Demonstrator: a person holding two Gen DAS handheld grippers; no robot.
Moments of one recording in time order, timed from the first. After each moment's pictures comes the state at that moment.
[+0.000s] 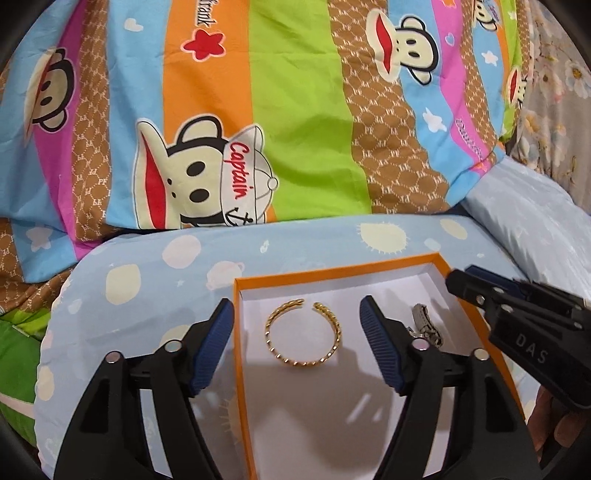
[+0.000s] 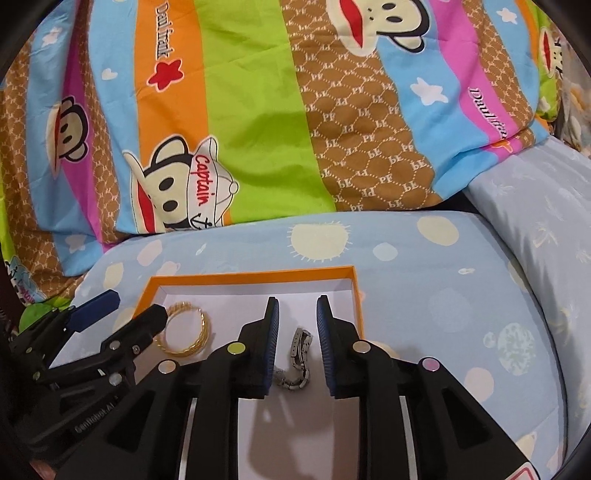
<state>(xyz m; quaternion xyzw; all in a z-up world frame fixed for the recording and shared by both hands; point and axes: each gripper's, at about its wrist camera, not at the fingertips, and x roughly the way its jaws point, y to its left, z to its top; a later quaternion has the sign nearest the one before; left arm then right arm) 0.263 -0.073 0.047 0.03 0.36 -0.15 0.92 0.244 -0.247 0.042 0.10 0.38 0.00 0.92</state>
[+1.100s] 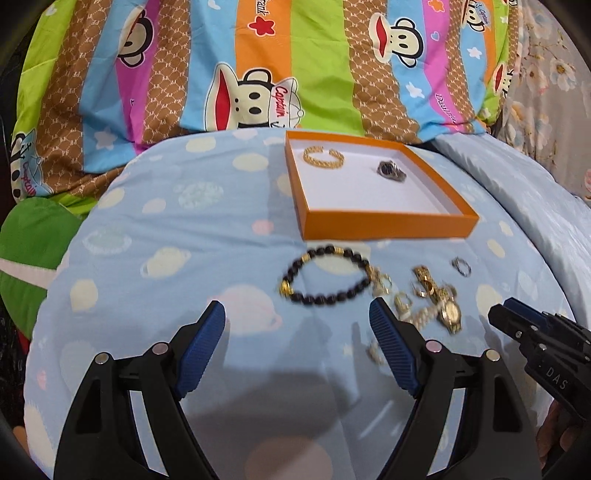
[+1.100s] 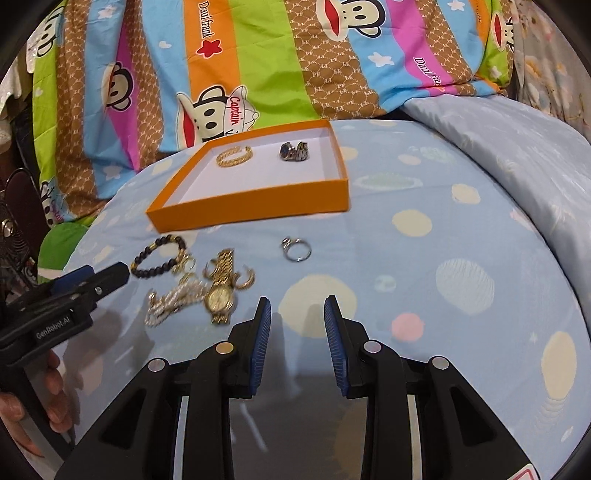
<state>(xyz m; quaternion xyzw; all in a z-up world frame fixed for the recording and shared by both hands) 0.049 0.008 0.009 0.01 0.40 -0.13 0.91 -0.001 -0.208 0.002 0.09 0.40 -0.01 0.91</state>
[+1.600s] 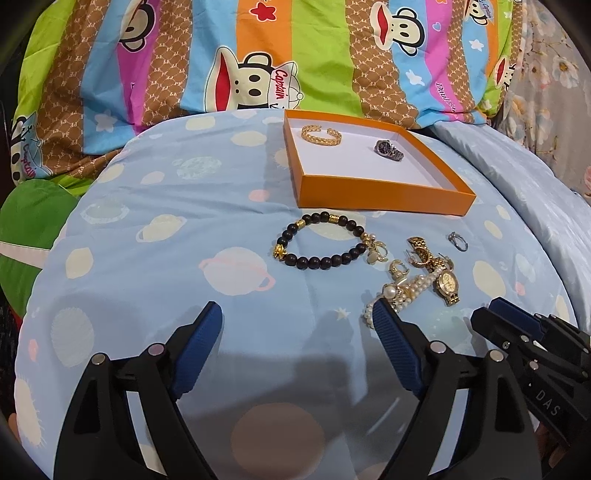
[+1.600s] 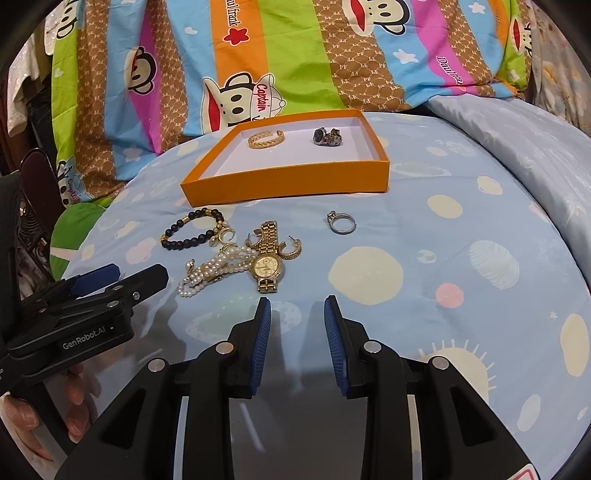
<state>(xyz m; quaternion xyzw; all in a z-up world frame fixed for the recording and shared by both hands) 0.041 0.006 0.001 0.01 0.42 -0.13 0.90 -0.009 -0.181 -0.002 0.08 0.42 0.02 0.91</state>
